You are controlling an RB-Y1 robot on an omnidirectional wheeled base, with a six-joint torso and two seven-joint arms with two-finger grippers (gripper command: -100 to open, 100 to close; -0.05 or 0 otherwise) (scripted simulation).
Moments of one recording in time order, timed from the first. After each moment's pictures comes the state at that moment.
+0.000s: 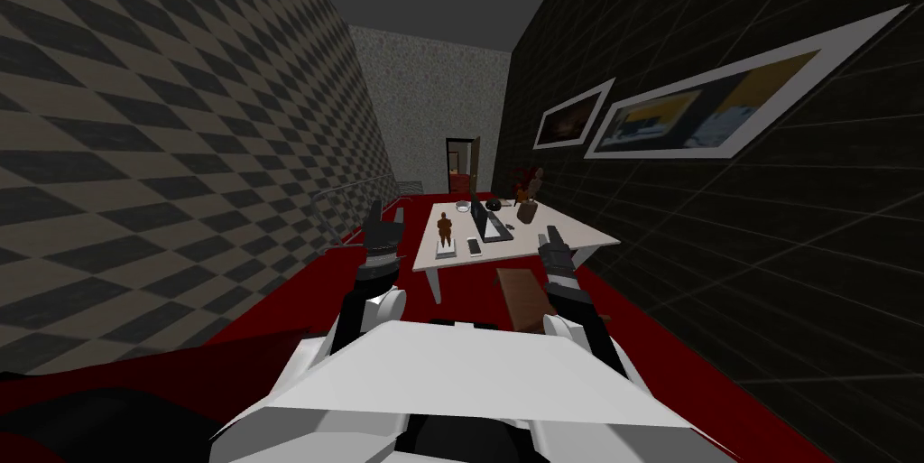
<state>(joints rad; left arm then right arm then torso) 0.47 -0.03 -0.07 -2.38 0.04 -0.46 0.04 0.53 -0.03 -0.04 -2.23 -0.02 -0.36 0.14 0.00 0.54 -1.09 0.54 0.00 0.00</state>
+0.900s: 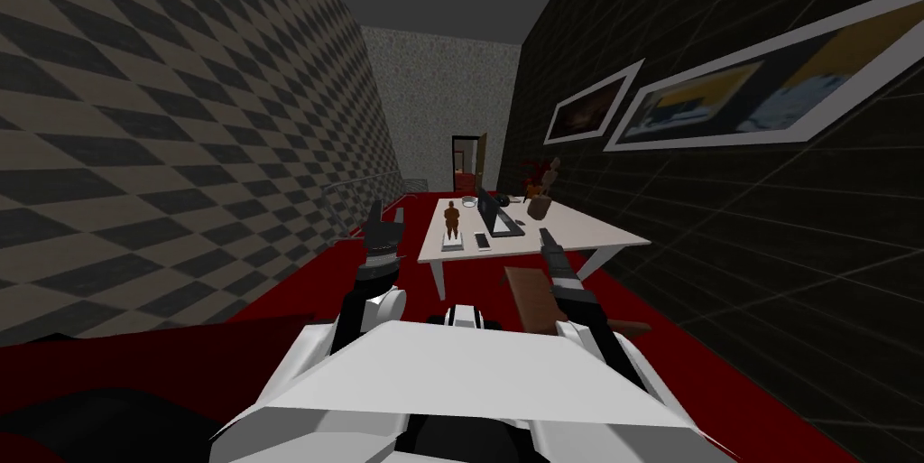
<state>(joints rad) 0.47 -0.03 -0.07 -2.38 0.04 -0.46 0.04 0.54 -0.17 -0.08 -2.20 0.08 -0.31 0.21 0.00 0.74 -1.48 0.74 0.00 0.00</state>
